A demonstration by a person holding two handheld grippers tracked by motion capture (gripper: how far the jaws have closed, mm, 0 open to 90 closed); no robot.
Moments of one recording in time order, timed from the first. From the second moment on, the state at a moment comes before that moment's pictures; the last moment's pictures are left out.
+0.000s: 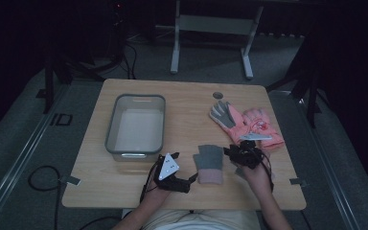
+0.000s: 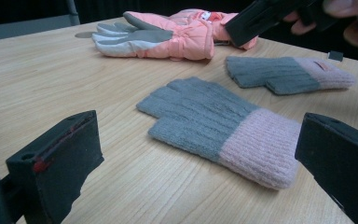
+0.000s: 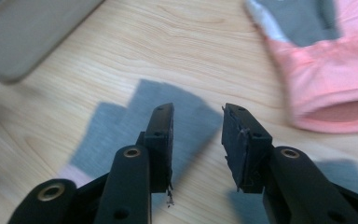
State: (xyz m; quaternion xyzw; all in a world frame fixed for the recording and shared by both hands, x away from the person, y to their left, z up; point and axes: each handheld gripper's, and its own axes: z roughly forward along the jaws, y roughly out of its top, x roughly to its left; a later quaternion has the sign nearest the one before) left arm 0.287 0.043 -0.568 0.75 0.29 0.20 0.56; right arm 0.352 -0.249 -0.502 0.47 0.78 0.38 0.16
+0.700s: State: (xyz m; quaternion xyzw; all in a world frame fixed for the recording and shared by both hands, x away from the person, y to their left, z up) left arm 0.287 0.043 -0.568 0.75 0.30 0.20 0.56; right arm 0.340 -0.341 -0.526 0.40 0.86 0.29 0.16
